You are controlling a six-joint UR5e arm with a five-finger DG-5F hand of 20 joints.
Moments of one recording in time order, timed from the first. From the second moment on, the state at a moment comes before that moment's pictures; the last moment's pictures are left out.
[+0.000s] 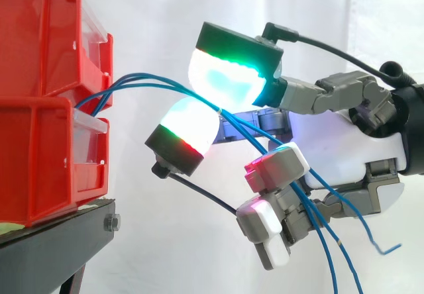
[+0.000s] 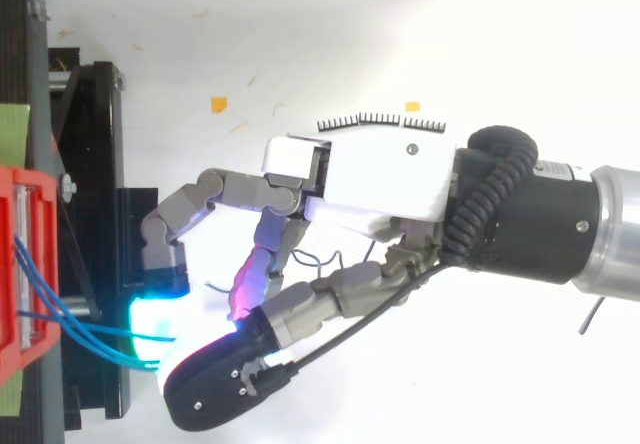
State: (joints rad) arm 0.19 -2.31 -1.06 -3.07 -1.26 -0.01
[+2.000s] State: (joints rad) arm 0.19 -2.31 -1.07 -3.07 -1.26 -0.01
